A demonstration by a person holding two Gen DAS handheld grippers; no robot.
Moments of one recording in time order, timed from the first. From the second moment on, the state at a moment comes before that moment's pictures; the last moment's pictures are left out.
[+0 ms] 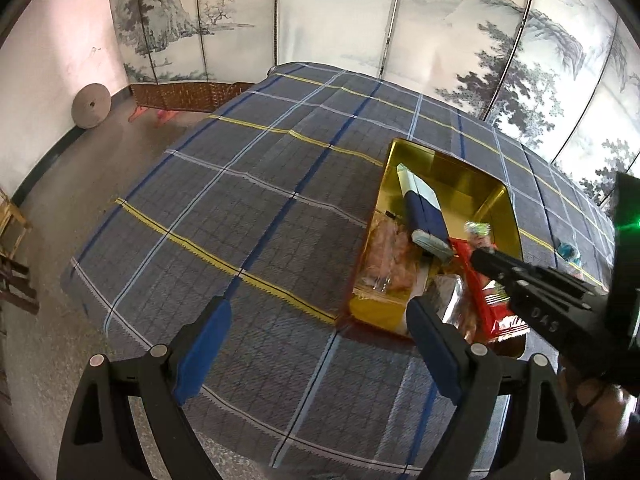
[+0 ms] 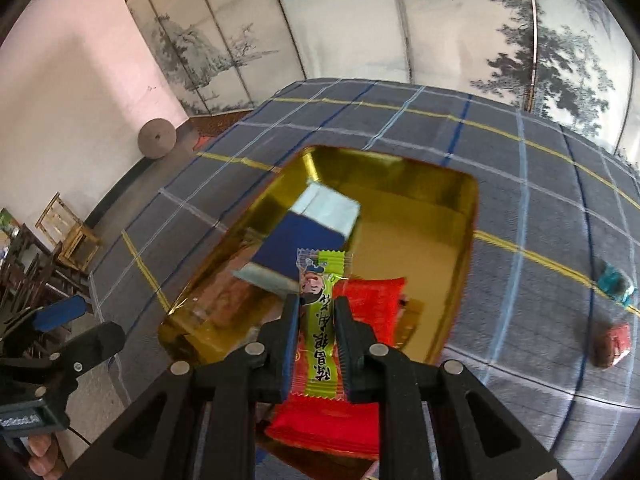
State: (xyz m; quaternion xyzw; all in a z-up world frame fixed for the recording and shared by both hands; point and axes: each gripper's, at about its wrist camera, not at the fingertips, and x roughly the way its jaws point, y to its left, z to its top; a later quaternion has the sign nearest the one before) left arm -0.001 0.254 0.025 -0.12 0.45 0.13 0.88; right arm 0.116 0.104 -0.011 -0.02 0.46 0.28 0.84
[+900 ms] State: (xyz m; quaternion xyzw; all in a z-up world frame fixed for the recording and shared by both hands) left arm 0.000 0.218 0.028 -0.09 0.46 0.12 0.88; right arm 0.140 0.010 0.014 -0.04 0.41 0.25 0.88
